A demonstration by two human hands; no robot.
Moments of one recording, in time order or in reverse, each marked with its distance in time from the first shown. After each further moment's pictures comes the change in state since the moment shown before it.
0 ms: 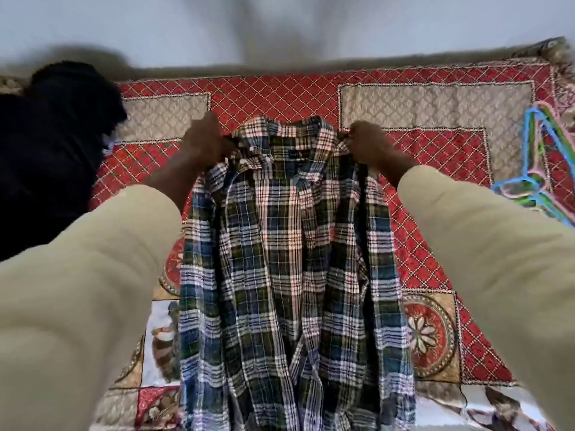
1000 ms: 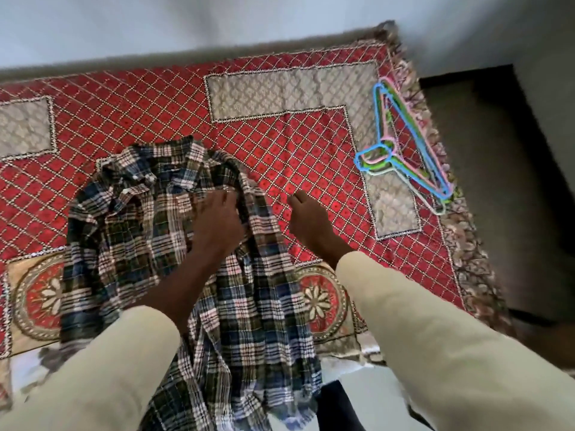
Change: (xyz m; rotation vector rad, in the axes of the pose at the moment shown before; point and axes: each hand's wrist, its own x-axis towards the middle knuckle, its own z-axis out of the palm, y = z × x) left_hand -0.159 0.156 0.198 0.043 0.072 0.464; right_hand -0.165 0.136 0.109 0.141 0.208 -0.060
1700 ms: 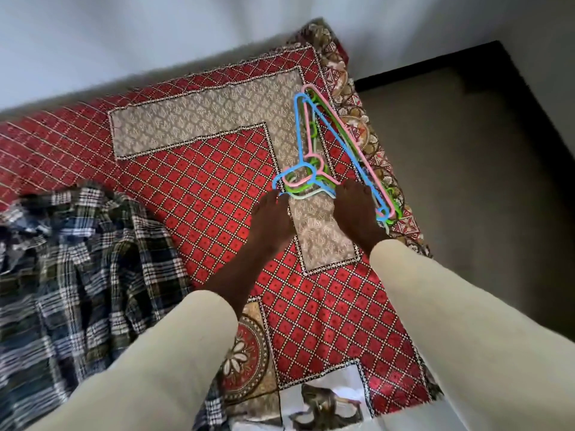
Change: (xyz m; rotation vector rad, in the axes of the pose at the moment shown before) left_hand 0.110 0.300 0.125 -0.014 -0.203 0.122; right_hand 0.011 0.325 -0.076 -0.379 0.070 0.244
